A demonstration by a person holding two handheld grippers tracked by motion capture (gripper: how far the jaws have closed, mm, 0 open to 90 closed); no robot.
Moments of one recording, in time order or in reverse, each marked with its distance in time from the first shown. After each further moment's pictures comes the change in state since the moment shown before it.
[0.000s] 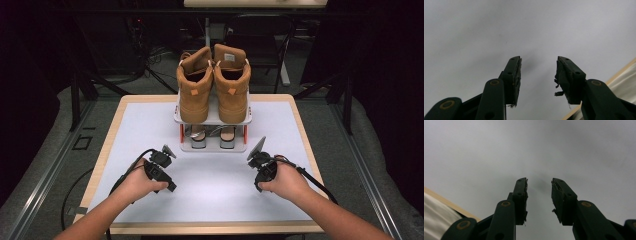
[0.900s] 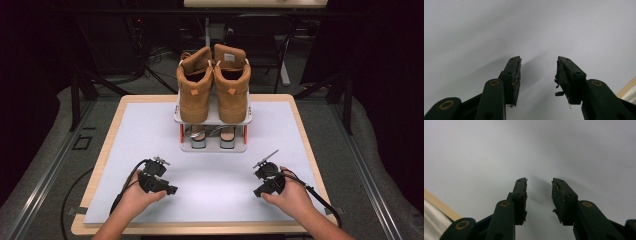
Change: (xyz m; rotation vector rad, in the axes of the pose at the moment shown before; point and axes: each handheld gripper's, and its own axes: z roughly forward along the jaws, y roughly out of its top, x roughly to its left) left arm 0.000 -0.032 0.010 -0.244 -0.025 -0.025; right arm 0.001 -0.036 0.017 -0.244 0.076 0.047
